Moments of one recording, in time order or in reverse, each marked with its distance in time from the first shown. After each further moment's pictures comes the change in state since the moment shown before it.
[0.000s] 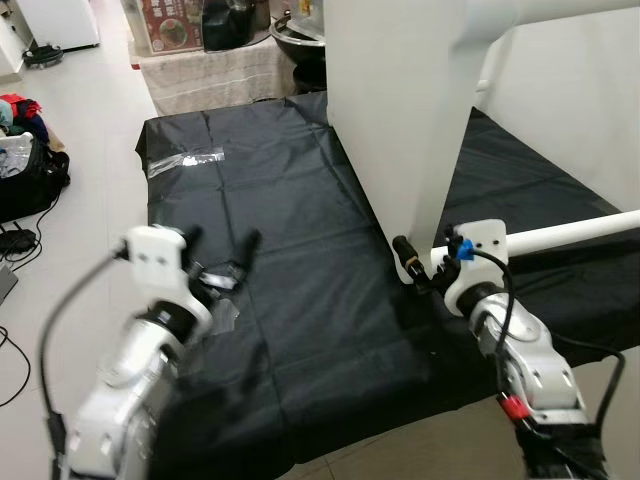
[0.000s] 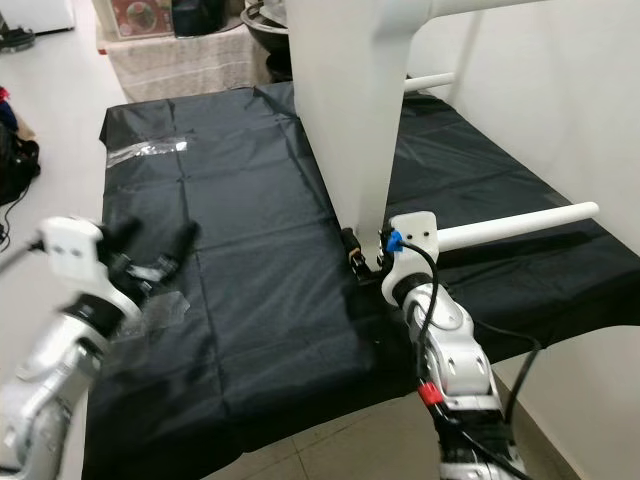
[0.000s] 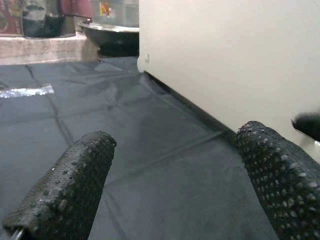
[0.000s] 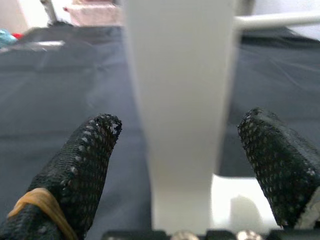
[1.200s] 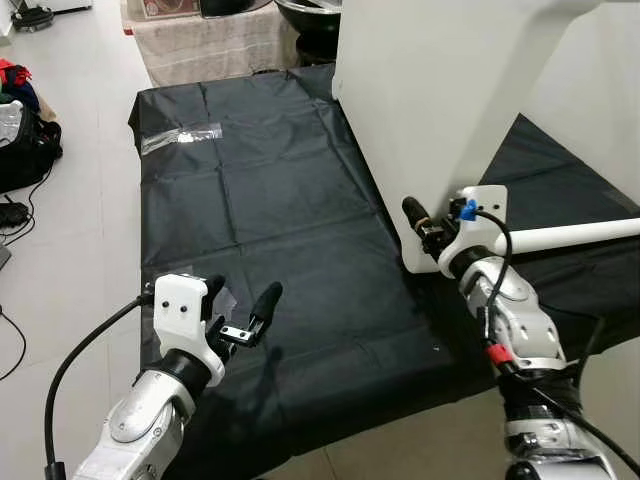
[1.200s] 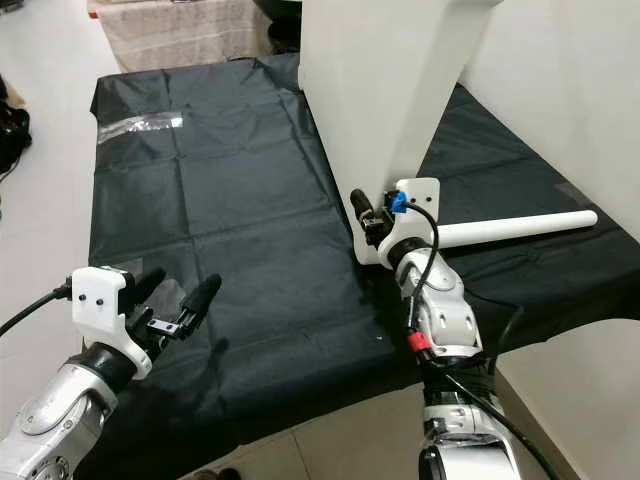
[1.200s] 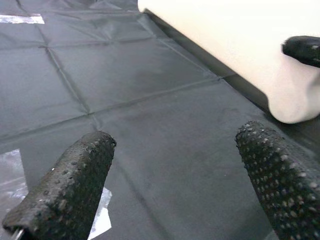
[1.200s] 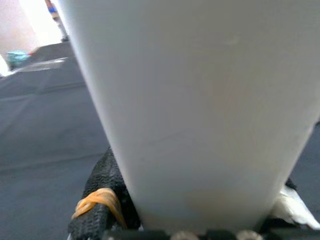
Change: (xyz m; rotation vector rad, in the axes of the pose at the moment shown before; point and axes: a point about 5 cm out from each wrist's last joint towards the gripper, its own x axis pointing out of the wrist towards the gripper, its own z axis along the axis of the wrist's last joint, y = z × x) left arm -0.033 -0.015 -0.014 -0.022 0.126 -0.008; right arm 0.018 -0.011 0.015 0.164 -0.055 0.065
